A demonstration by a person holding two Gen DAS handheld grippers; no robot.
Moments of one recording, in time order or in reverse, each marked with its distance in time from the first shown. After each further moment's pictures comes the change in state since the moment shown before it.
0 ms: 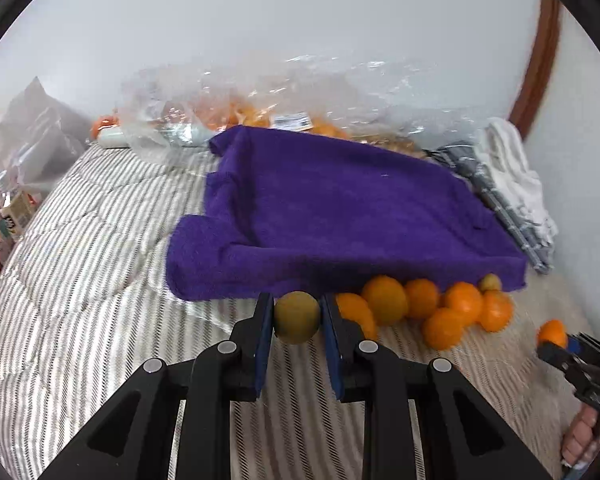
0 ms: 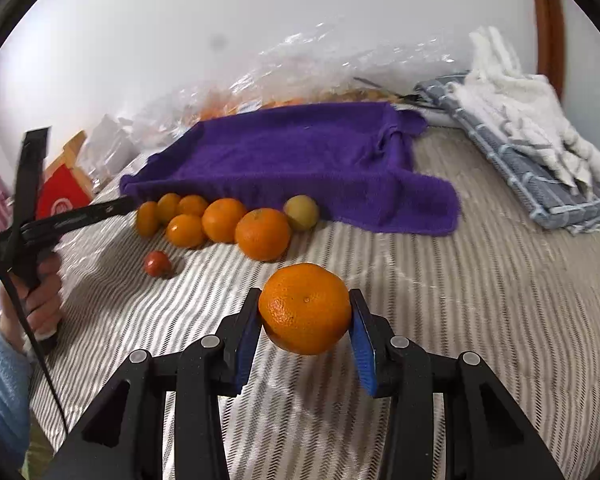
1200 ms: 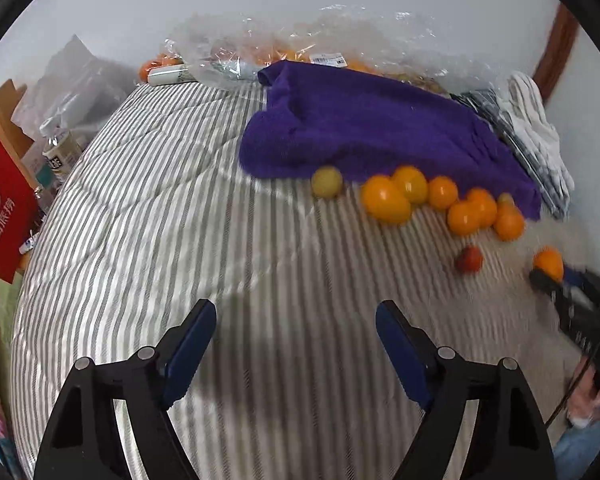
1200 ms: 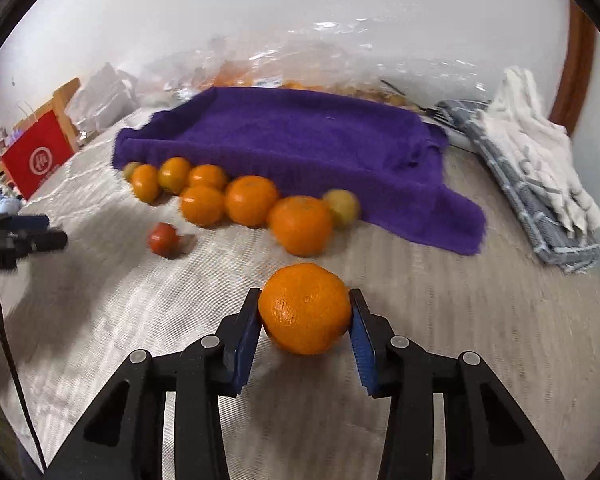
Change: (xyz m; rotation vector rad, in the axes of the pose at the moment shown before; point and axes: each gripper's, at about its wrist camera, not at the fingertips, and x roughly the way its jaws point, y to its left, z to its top) left arm -0.039 0.013 -0.027 -0.028 0.226 0.136; right arm 0.015 0.045 -0.001 -0.164 0.059 -0.133
